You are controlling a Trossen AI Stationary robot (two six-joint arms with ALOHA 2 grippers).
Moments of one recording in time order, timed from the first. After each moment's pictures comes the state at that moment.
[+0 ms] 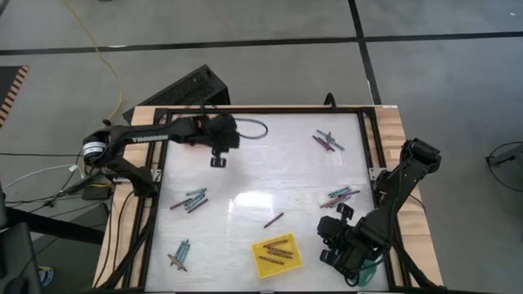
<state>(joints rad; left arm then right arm) 0.36 1.47 1.11 -0.63 -0.13 0.55 0.90 1.54 1.29 -1.11 0.59 1.27</state>
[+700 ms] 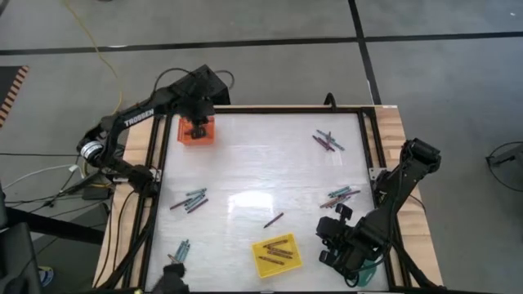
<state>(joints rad) 0.90 1.45 1.11 -0.72 0.09 0.72 0.90 1.54 1.29 -1.08 0.61 1.25</state>
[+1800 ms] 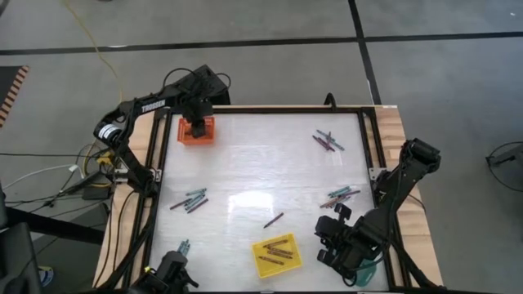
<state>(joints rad) 1.04 1.68 1.11 -0.70 0.14 0.70 0.89 1.54 1.29 -1.07 0.61 1.26</state>
